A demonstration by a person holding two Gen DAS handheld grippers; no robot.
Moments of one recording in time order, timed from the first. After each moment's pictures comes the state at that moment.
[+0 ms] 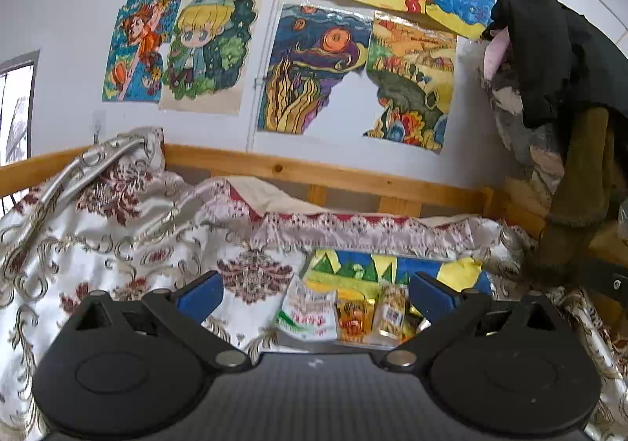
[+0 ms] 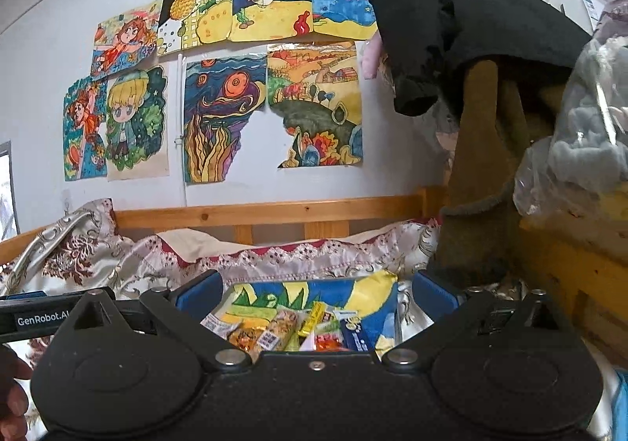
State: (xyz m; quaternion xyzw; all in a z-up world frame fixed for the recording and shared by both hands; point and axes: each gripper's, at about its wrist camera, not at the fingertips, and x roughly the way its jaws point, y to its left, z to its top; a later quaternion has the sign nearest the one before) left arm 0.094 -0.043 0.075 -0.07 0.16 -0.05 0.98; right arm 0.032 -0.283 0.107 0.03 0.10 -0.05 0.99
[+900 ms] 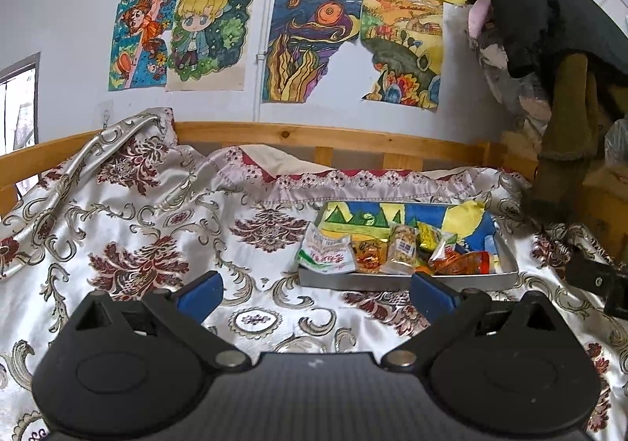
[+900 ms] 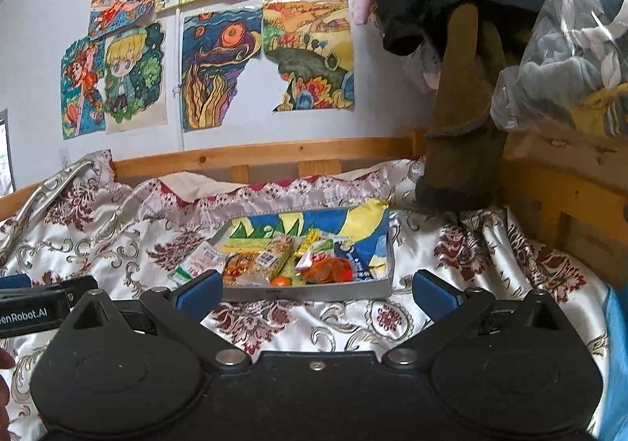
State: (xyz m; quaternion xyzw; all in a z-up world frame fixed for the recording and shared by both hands) left arm 0.040 -0.029 0.035 -0.03 0.19 -0.05 0.98; right arm -0.015 -0.271 0.051 0.03 0.17 -0.05 0.98
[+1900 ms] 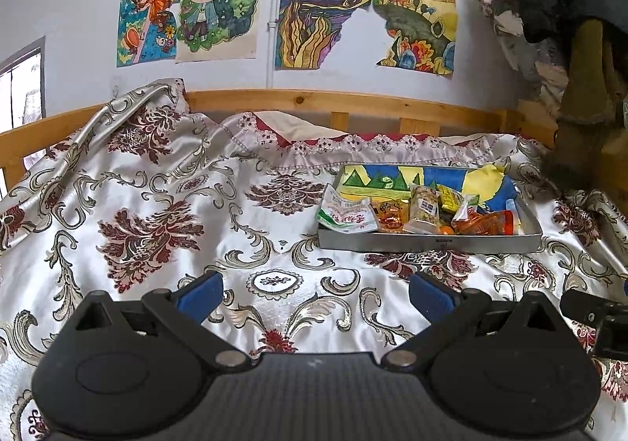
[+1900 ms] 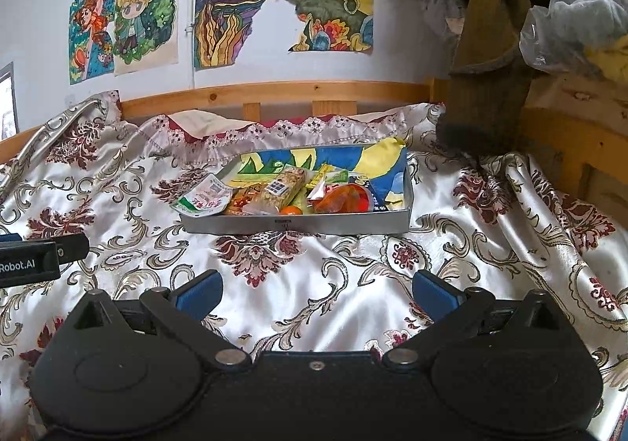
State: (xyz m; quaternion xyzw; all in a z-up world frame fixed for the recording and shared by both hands) left arm 0.045 -0.021 0.006 -0.02 0.22 -0.04 0.97; right arm -0.005 -0.260 0.003 0.01 0.24 -0.04 0.97
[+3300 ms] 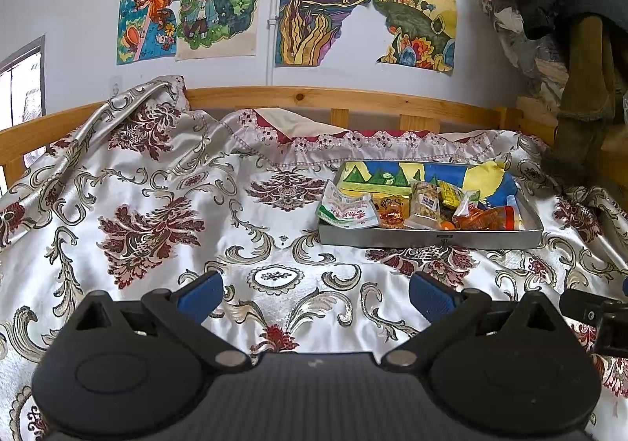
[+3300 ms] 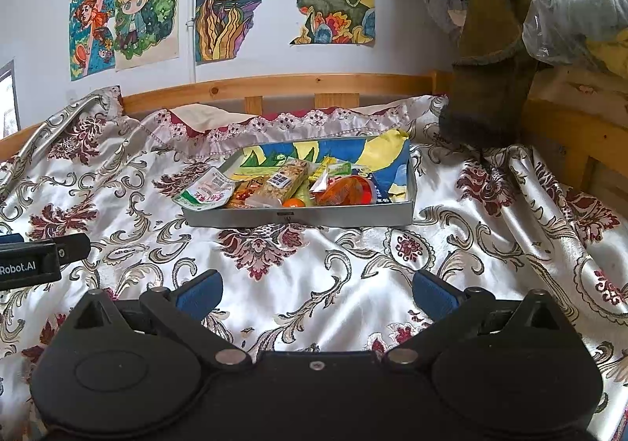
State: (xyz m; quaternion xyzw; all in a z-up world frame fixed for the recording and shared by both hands) left arm 0.043 -0.020 0.002 -0.01 0.23 -0.03 0.97; right arm -0.006 -0.258 -0.002 0.02 0.24 -0.03 0.97
